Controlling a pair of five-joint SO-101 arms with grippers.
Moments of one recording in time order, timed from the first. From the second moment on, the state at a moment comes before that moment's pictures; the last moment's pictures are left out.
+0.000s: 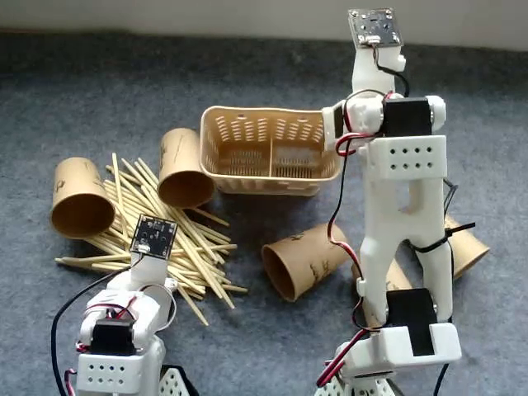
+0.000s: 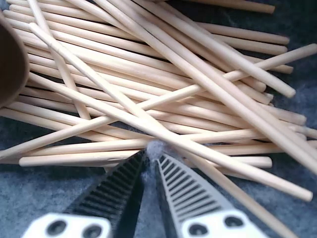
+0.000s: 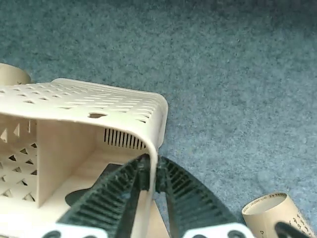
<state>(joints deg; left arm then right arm) -3.6 -104.3 96.0 75.9 -5.1 -10.7 -0.8 -23.3 88.5 4.7</state>
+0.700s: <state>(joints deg) -3.6 -104.3 96.0 75.9 -5.1 -12.0 -0.3 -33.1 95.1 4.7</state>
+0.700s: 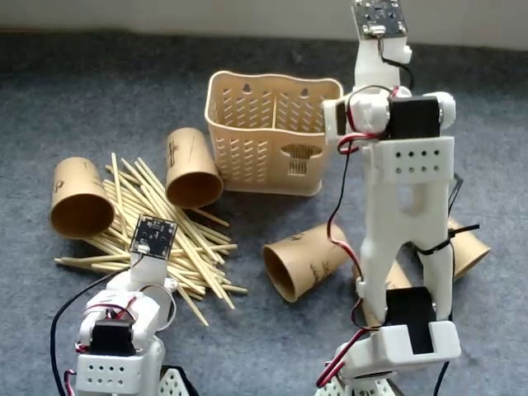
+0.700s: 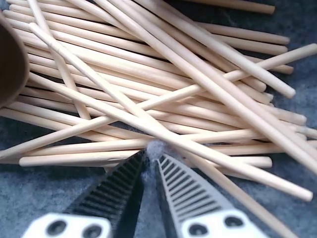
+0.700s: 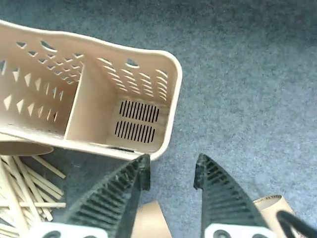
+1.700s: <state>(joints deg) -3.6 -104.3 96.0 75.9 -5.1 -13.2 -31.1 -2.1 100.1 9.8</state>
